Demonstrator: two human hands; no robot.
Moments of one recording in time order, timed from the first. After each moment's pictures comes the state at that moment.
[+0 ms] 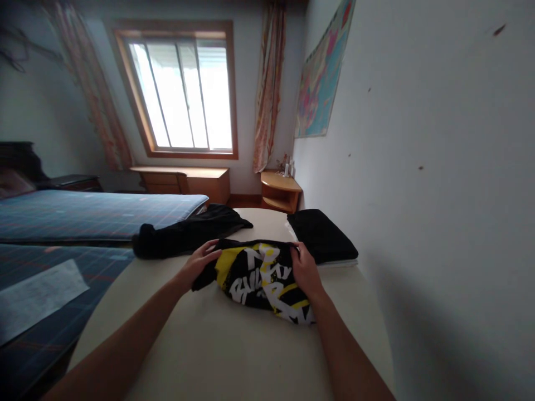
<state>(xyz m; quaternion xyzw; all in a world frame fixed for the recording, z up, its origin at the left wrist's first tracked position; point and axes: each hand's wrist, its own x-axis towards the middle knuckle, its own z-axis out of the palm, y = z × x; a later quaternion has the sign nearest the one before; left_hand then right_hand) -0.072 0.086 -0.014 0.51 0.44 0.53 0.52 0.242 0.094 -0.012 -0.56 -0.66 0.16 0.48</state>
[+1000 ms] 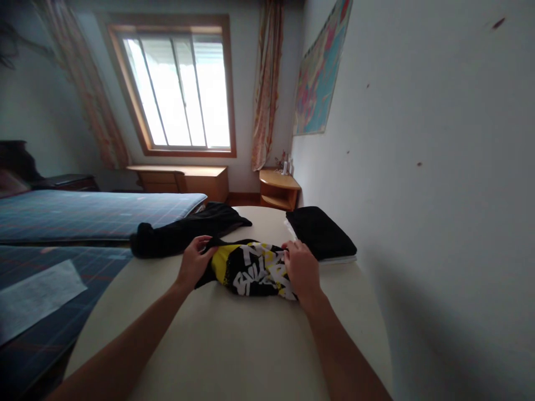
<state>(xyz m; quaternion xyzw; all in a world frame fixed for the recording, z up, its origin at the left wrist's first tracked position) -0.062 0.087 -0.009 0.52 0.54 0.62 0.24 0.219 0.071 0.010 -0.61 -0.72 -0.10 0.30</state>
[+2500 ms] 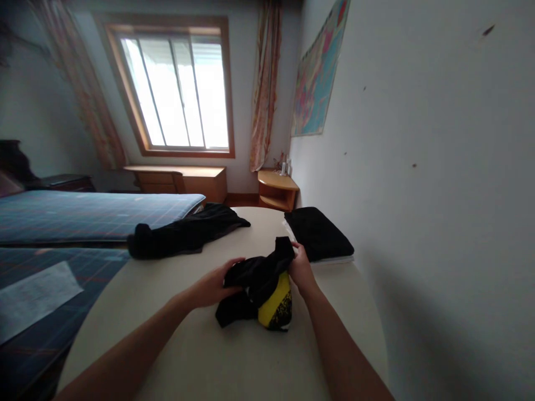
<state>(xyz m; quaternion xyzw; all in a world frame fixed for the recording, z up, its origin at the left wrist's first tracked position) -0.042 0.051 -0.016 0.80 0.38 0.34 0.32 0.229 0.095 -0.023 -0.54 -0.52 0.36 0.55</state>
